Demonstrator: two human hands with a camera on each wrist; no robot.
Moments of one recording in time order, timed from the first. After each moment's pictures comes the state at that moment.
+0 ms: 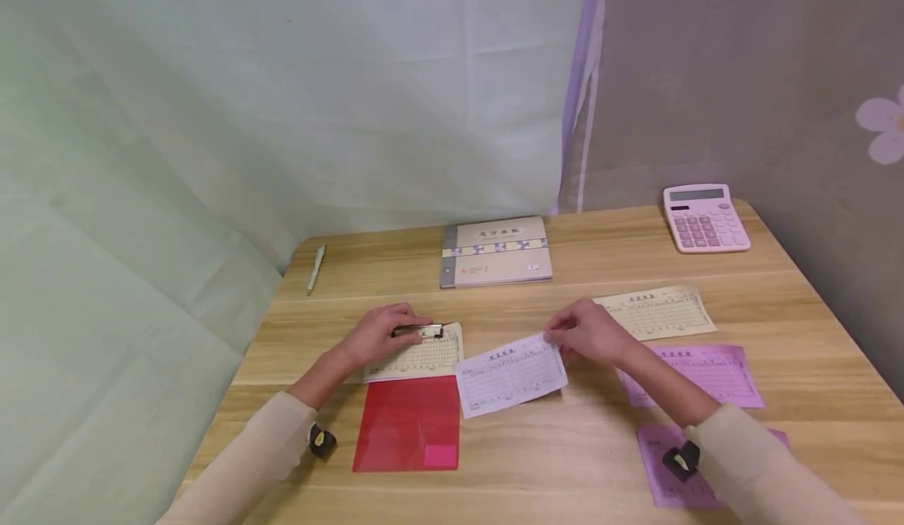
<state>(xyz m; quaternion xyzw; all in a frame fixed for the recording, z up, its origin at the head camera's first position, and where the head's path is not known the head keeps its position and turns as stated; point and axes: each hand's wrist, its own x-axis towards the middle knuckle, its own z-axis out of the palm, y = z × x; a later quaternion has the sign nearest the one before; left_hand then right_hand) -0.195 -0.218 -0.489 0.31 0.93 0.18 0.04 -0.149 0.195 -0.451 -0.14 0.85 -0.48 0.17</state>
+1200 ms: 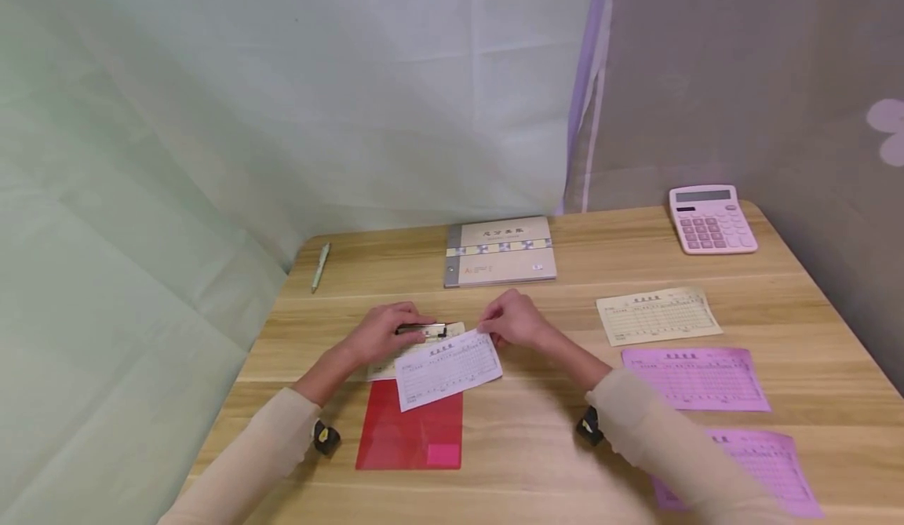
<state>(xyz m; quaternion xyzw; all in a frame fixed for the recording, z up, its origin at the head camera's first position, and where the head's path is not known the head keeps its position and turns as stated) -0.194 -0.216 -0.484 0.29 0.94 0.18 0.06 -0.188 0.086 -0.470 -0.12 0.84 -0.50 0.17</state>
